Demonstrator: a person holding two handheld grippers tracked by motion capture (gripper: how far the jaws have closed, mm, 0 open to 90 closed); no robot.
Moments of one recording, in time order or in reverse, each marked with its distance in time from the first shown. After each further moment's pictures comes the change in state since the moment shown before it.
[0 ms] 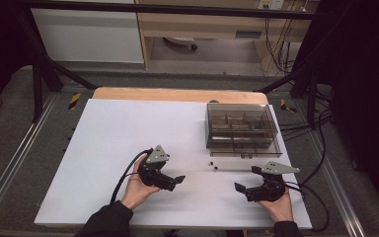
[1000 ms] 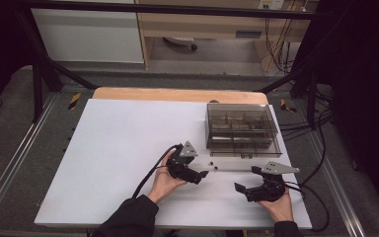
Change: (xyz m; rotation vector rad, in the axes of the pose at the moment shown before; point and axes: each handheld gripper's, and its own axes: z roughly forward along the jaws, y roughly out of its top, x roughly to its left) left arm -0.018 0.036 0.068 0.062 -0.020 0.045; right arm 0.000 0.000 0.000 0.001 0.004 -0.003
